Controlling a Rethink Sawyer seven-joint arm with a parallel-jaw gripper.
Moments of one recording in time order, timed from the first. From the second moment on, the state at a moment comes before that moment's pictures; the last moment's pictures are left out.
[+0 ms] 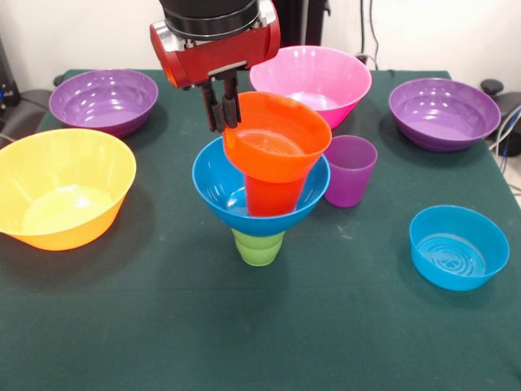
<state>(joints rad) -0.50 -0.59 0.38 1.17 -0.27 1.16 1.23</state>
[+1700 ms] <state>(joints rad) -0.50 -0.59 0.38 1.18 -0.27 1.16 1.23</state>
